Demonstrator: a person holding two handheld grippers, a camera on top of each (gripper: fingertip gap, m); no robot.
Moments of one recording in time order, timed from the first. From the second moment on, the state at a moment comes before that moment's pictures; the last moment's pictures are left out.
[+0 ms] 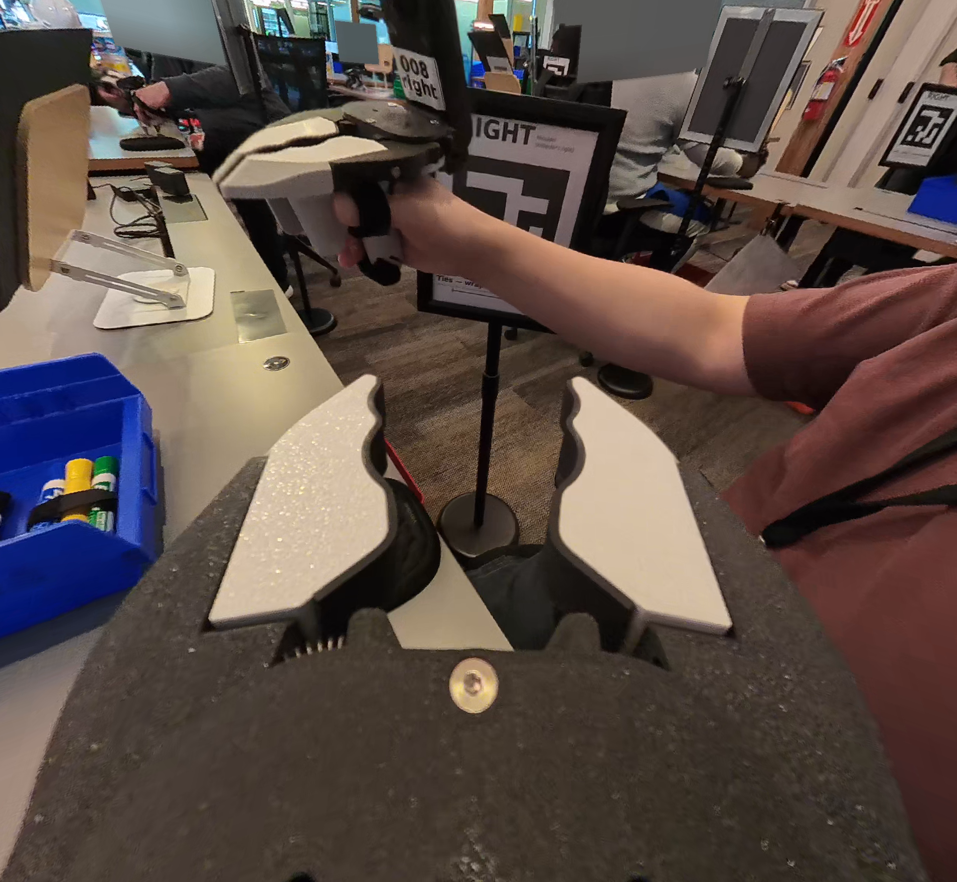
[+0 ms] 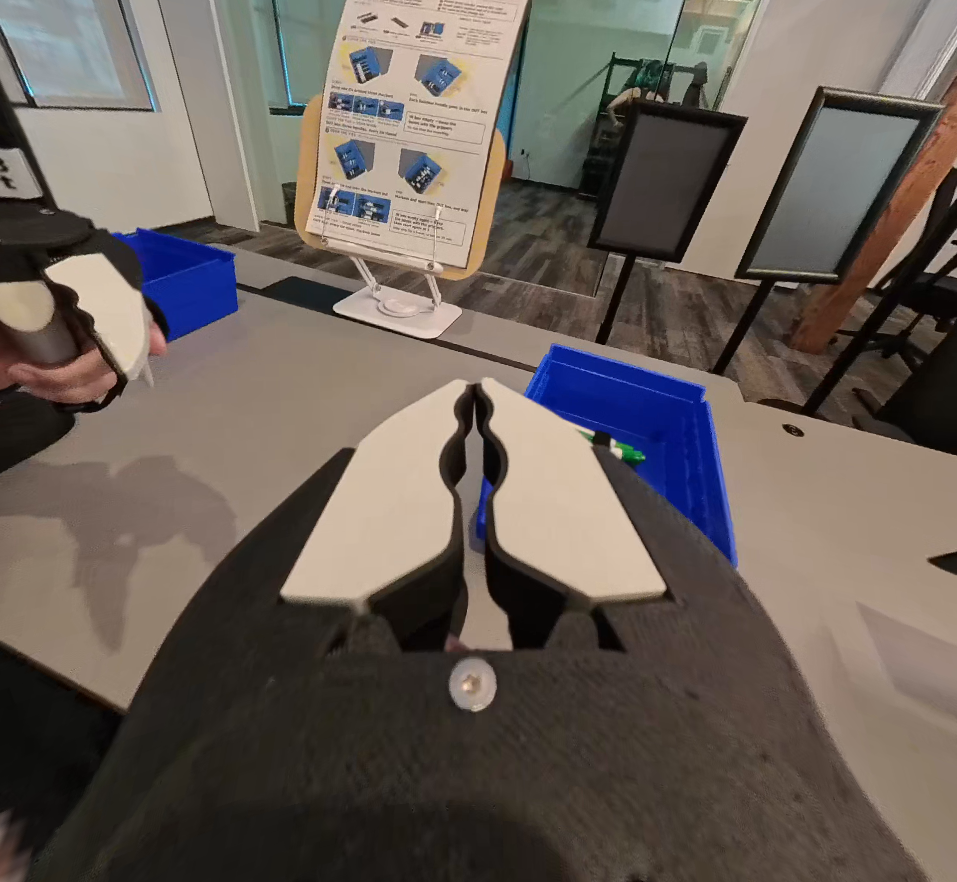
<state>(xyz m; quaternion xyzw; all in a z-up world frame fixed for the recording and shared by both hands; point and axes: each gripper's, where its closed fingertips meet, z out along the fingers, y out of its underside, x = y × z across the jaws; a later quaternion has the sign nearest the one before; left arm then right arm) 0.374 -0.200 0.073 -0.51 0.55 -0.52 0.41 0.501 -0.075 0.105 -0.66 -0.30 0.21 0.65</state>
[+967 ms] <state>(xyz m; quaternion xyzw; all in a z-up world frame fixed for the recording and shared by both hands) 0.217 -0.130 0.071 -0.69 0.44 -0.28 0.50 0.539 0.110 -0.002 -0.75 -0.53 0.07 0.39</state>
